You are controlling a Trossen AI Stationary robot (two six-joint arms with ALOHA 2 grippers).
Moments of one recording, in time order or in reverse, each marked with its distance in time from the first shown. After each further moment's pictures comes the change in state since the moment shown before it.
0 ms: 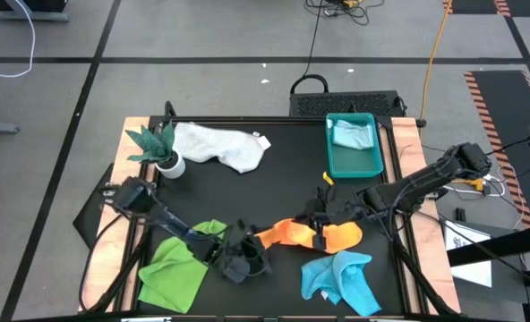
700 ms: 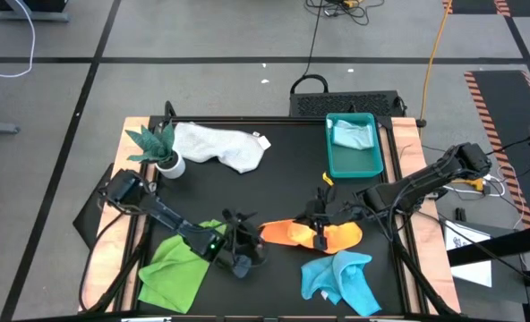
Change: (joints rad) left arm 0.028 -0.098 0.000 -0.594 -0.043 -0.376; right arm 0.004 0.000 0.000 -0.021 -0.007 -0.007
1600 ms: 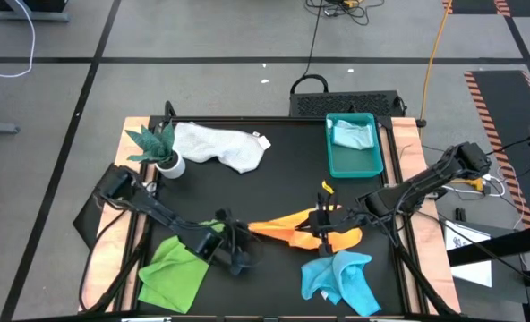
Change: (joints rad) left arm -0.012 -0.075 0.000 -0.327 0.298 -0.103; right arm 0.061 0.000 -0.013 0.014 0.003 -0.116
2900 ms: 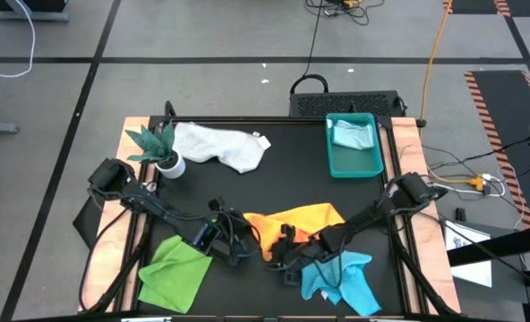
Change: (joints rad) left arm 0.043 -0.084 -0.001 -0.136 -0.061 -0.050; right arm 0.066 0.656 0.279 0.184 0.033 0.235
